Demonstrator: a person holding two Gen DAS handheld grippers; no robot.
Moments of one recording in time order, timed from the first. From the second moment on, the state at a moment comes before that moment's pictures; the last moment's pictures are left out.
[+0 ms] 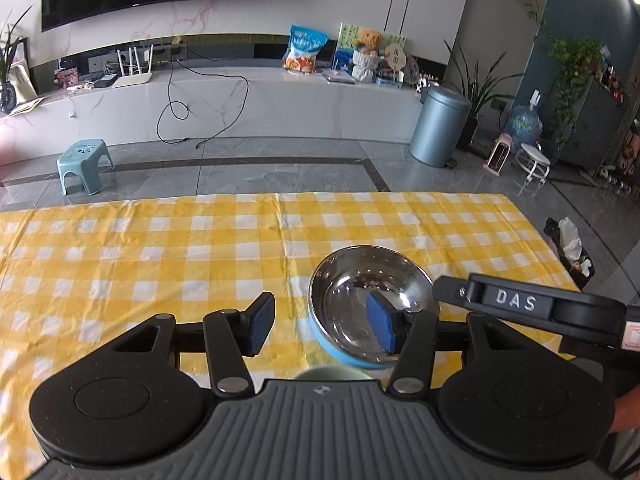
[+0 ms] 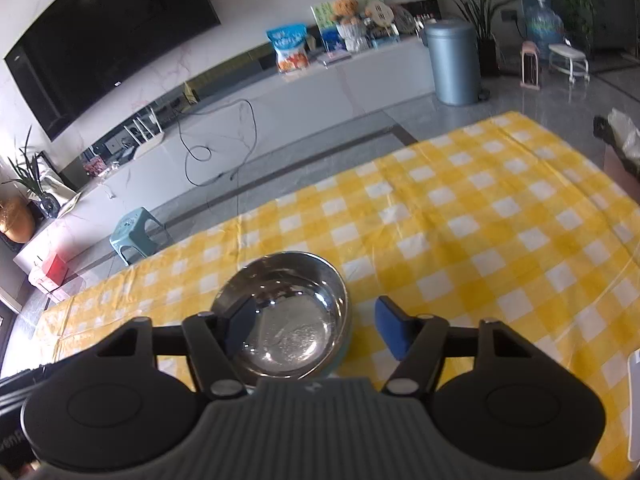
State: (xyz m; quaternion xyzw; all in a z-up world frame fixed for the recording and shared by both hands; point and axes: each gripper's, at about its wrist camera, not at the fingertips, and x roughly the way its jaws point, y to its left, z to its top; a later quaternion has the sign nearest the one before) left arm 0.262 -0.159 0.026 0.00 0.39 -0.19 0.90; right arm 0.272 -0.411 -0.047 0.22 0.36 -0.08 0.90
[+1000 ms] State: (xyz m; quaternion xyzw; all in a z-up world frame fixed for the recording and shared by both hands) left arm 0.324 -0.190 -0.038 0.02 0.49 -0.18 0.85; right arm 0.309 -0.417 -0.106 0.27 0.46 -0.08 0.84
